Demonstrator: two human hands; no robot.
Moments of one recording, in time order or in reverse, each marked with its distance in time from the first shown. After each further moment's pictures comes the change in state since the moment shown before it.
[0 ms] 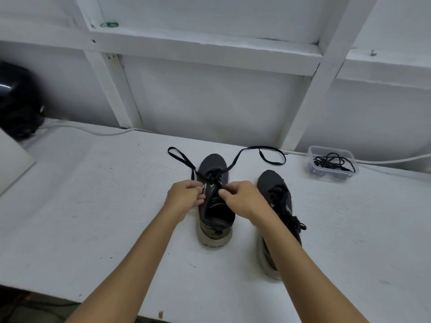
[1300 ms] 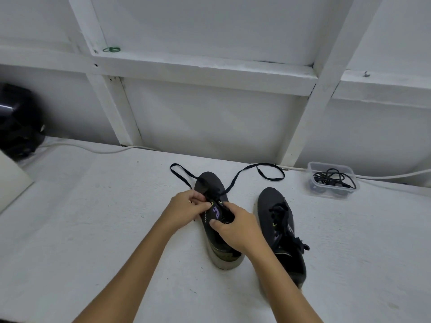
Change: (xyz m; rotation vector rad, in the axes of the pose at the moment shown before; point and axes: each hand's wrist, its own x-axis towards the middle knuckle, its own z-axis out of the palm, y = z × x) left_hand 0.013 0.015 -0.015 0.325 -0.175 0.255; right_hand -0.005 0.012 0.022 0.022 0.119 -0.063
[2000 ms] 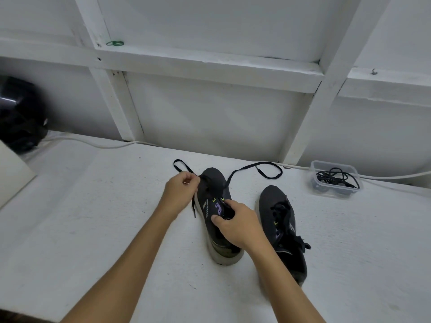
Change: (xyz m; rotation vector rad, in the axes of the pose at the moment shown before) left_hand 0.013 0.013 -0.008 -0.122 0.248 0.056; right_hand 0.008 0.005 0.002 -0.041 -0.002 -0.015
